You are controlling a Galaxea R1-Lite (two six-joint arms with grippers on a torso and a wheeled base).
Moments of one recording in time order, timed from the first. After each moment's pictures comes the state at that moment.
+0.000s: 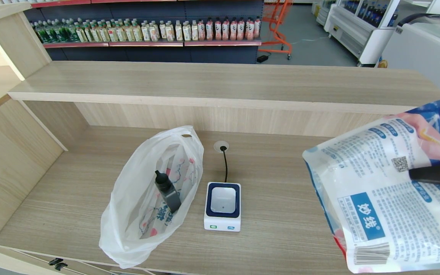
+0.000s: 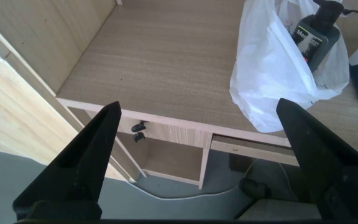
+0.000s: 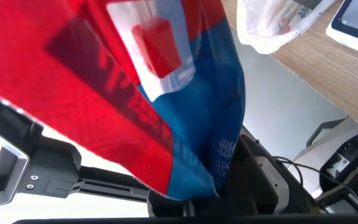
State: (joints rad) left arm 0.00 0.00 0.00 0.05 0.13 0.01; right arm 0.16 1.13 -0.89 0.09 1.16 0.53
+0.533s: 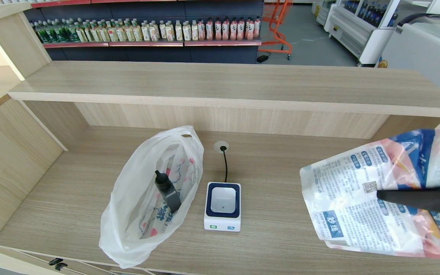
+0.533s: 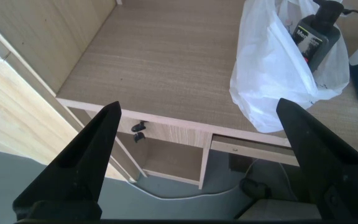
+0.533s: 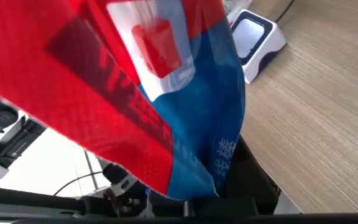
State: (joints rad) left arm 0.00 0.00 0.00 0.05 0.13 0.01; right arm 0.14 1.13 -0.76 0.08 0.90 0.03
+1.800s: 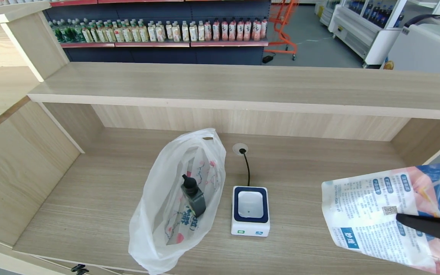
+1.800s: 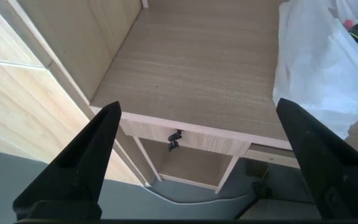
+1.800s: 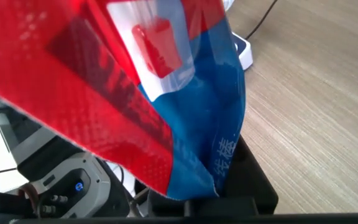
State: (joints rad) left arm 0.00 0.00 0.00 0.05 0.13 0.01; right arm 0.10 0.96 -0.60 0.04 0.72 -0.21
